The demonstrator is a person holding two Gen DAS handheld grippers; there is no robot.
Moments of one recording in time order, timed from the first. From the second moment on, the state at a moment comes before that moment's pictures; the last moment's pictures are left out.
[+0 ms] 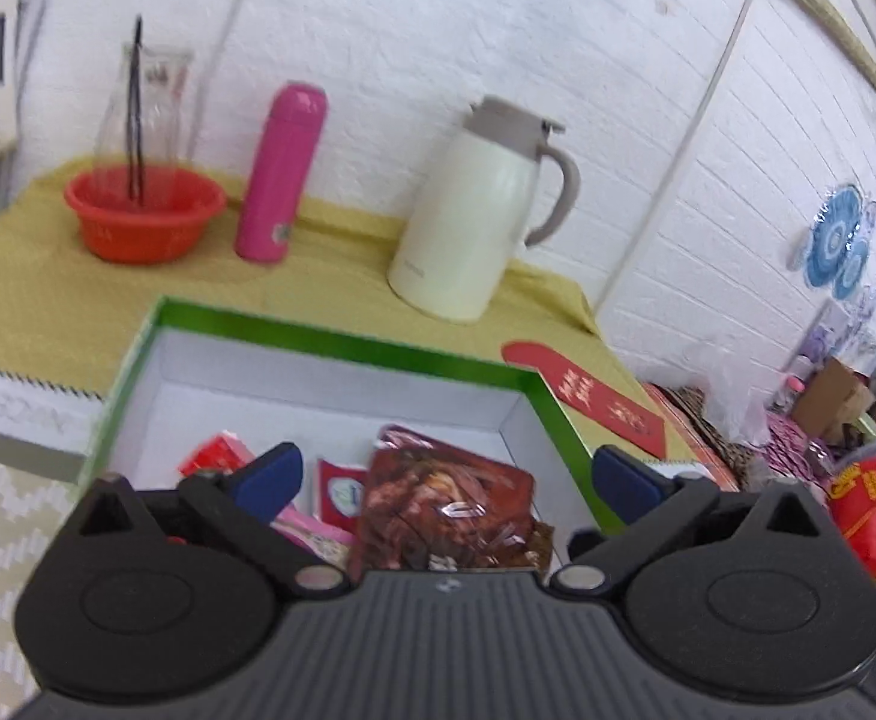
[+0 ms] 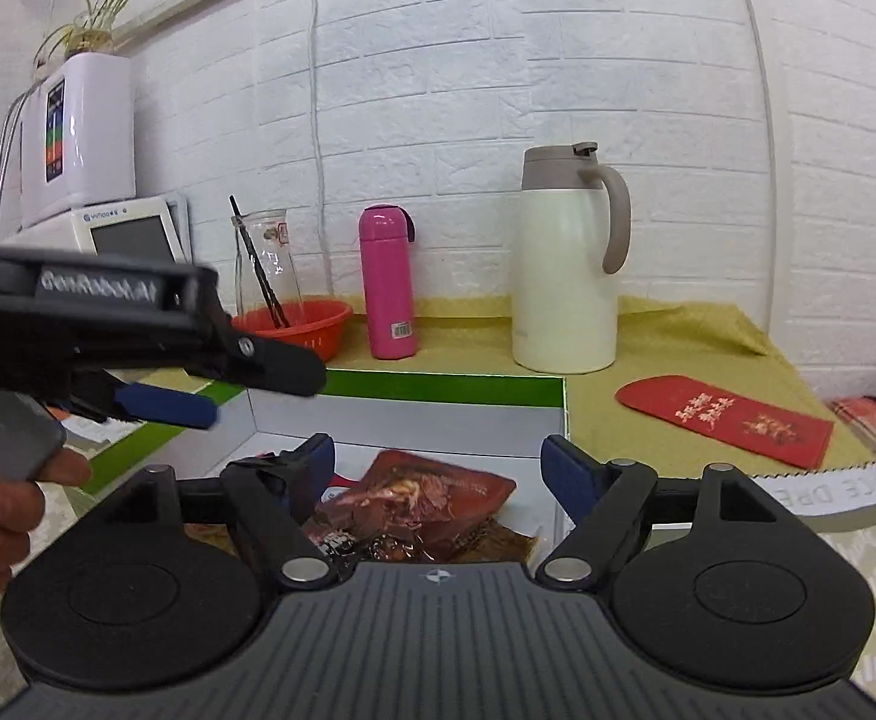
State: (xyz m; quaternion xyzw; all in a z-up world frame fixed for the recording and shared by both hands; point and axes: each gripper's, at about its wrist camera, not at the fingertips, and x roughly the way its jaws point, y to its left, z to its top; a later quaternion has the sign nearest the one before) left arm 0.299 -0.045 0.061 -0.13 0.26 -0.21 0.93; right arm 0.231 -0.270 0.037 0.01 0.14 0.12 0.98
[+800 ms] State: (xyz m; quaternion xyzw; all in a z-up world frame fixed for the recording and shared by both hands) left arm 0.118 -0.012 0.044 -0.09 0.31 -0.18 0.93; right arm 0.081 -0.274 0.017 0.05 0.21 0.10 0.97
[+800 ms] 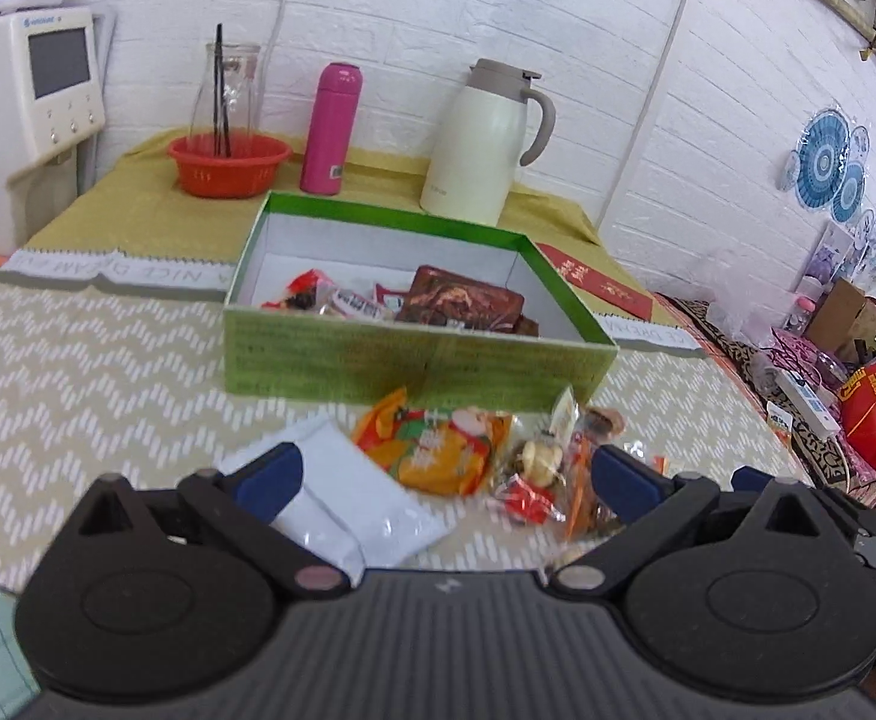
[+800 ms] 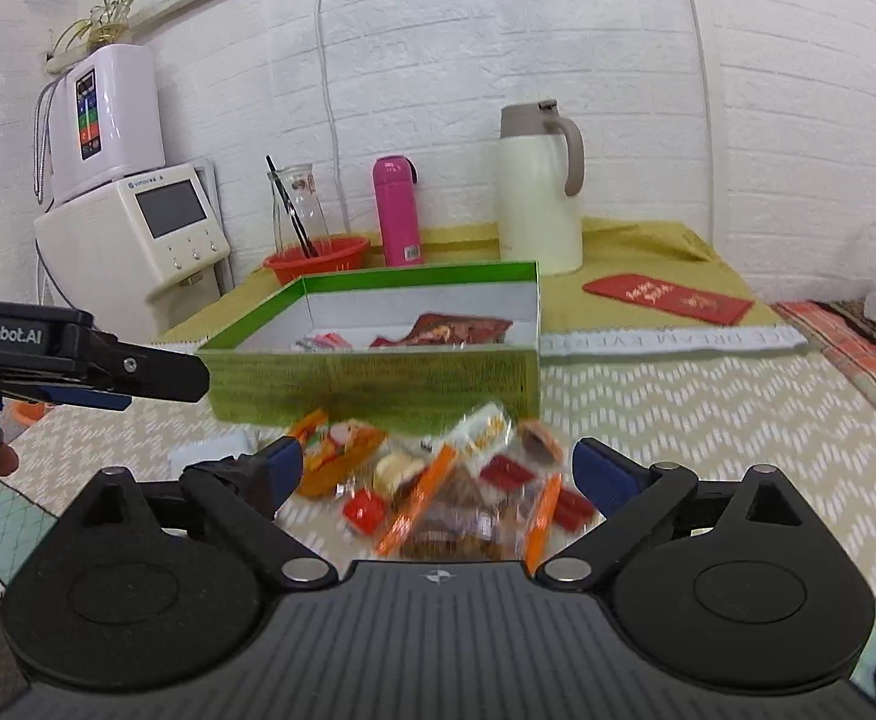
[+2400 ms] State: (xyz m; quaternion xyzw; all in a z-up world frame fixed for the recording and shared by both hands) left arm 0.106 0.017 -0.020 -0.03 0.36 -0.15 0.92; right arm 0.036 -0.207 -0.021 -0.03 0.31 0.14 0.94
